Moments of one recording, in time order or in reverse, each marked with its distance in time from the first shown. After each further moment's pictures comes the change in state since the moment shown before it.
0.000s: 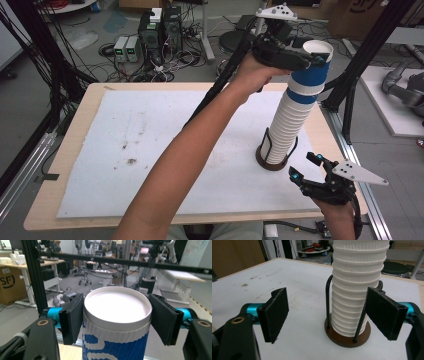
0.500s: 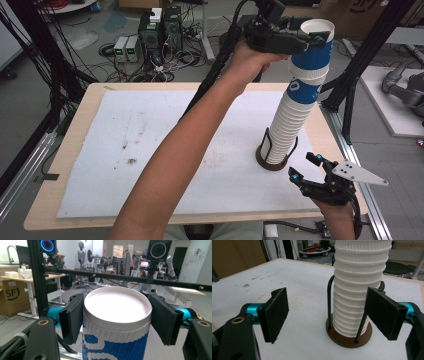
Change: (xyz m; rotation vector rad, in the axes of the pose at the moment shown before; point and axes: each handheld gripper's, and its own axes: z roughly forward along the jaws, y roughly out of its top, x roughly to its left) left arm -0.003 0.025 -0.023 -0.101 0.013 0.005; right arm 0.001 0.000 0.000 -0.002 0.010 0.001
